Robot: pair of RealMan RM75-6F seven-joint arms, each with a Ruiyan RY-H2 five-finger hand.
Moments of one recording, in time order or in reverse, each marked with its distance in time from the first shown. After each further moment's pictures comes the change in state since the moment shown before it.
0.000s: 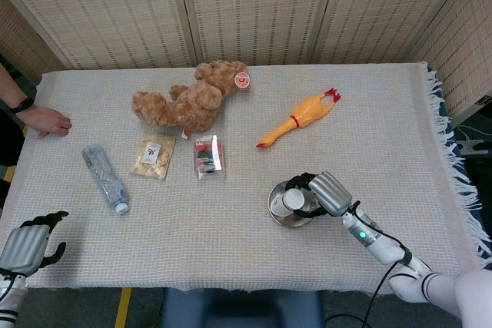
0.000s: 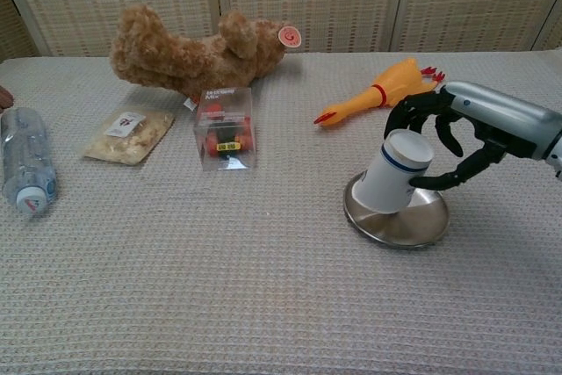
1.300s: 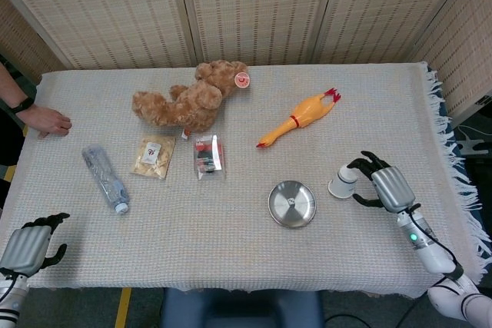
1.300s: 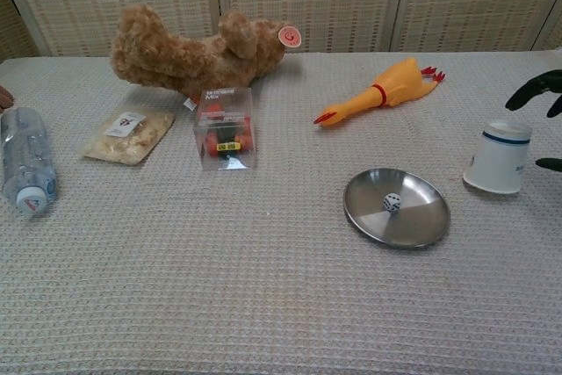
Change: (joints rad) left arm -0.009 0.007 0.005 -0.016 -0.025 -0.023 0.023; right arm -0.180 0.082 0.035 0.139 0.111 0.011 -0.049
